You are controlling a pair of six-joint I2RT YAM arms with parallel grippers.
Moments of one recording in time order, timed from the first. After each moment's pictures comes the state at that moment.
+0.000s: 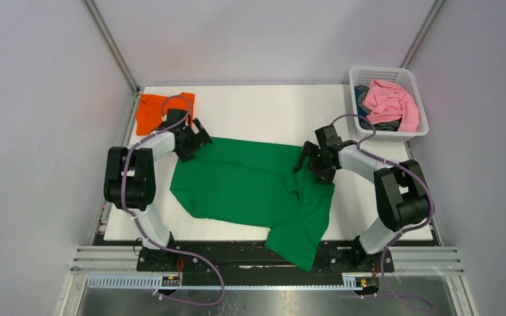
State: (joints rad) left arm -0.06 1.80 1.10 -0.30 0.14 -0.68; right arm 0.35 1.61 0.88 -0.45 -0.08 0.73
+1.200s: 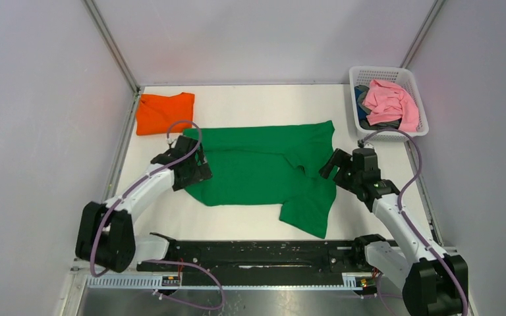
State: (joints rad) left arm -0.29 1.25 0.78 -0.59 -0.16 -0.65; right arm 0.18 0.98 0.55 -0.36 -0.03 0.64
